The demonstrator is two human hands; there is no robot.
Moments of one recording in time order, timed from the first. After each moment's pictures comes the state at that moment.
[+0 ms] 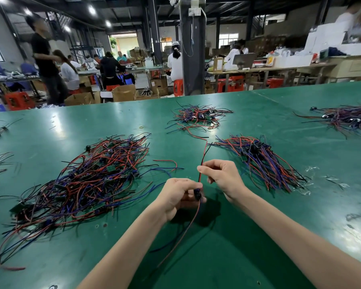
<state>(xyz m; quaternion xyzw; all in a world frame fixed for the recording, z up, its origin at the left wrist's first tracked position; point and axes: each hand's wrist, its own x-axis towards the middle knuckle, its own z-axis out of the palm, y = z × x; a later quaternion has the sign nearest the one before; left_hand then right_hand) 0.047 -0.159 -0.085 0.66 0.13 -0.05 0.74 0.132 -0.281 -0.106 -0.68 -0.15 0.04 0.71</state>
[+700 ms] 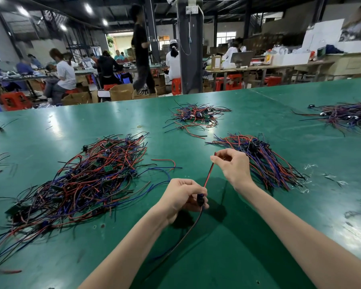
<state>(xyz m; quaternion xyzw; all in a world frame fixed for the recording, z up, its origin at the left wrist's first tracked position) 0.039 -0.168 -0.082 0.69 0.10 -0.06 0.71 0.163 -0.301 -0.105 -0.77 -0.12 -0.14 0.61</state>
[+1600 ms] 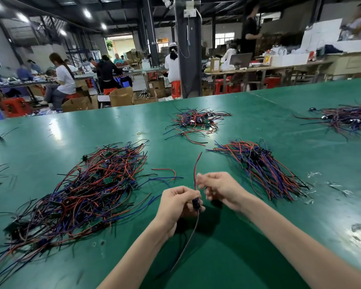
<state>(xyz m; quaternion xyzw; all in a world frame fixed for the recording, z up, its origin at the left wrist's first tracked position) 0.046 -0.160 -0.088 0.63 0.12 0.03 0.77 0.138 -0.286 -0.098 -0.66 -0.13 0.23 0.70</state>
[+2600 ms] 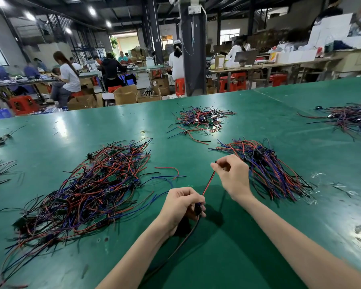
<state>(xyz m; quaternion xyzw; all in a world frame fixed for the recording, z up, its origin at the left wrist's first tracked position) 0.049 -0.156 -0.096 0.67 0.08 -0.01 0.73 0.168 -0.288 -0.110 -0.80 -0.14 -0.21 0.55</state>
